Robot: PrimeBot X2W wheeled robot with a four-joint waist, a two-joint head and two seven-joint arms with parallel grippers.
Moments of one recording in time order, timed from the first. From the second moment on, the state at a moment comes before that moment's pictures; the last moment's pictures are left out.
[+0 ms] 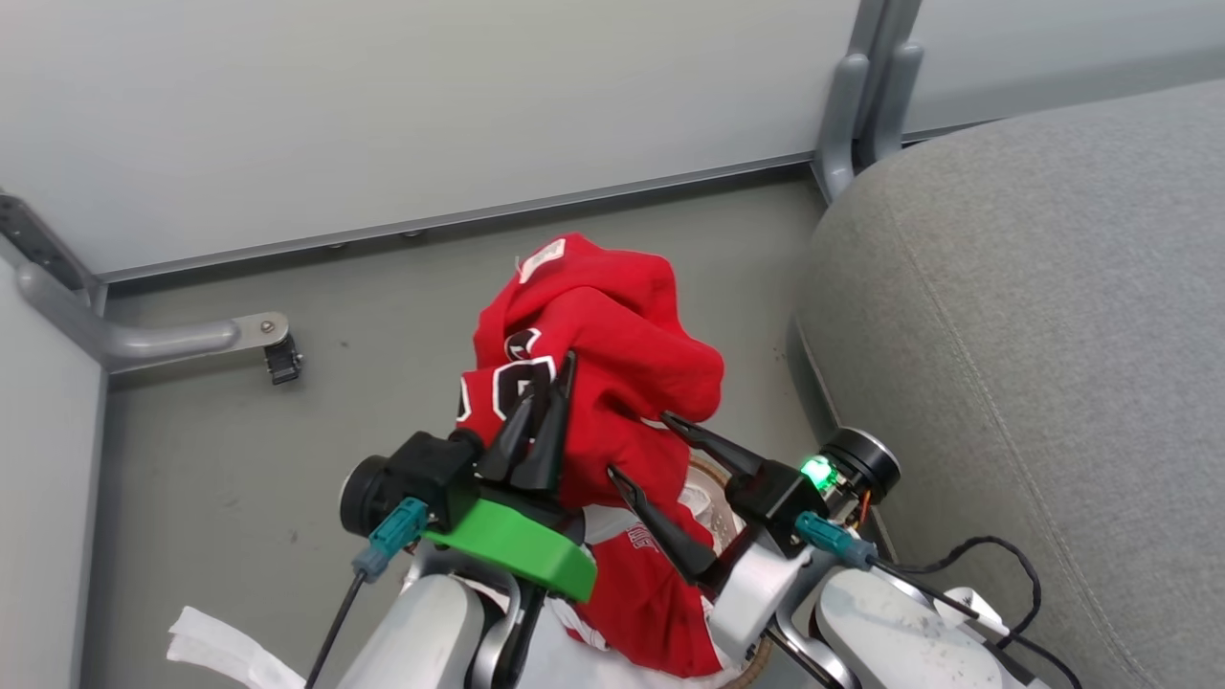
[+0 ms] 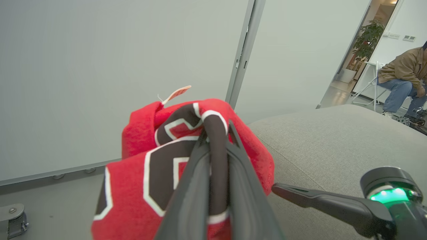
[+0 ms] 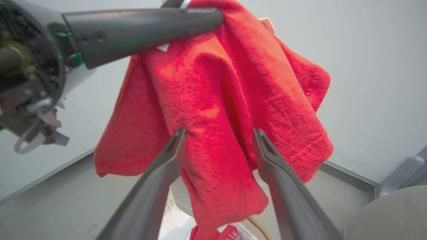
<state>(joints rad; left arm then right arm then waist) -0.28 0.05 -0.50 0.25 -0.41 -0.06 -0.26 -0.42 -0.12 0.71 0.37 0.22 0.13 -0.26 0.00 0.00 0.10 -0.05</state>
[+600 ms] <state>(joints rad) -0.29 0.05 -0.68 0.23 -0.55 -0.10 -0.26 -0.48 -0.07 0.70 0.46 0.18 0.13 -0.26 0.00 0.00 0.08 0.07</state>
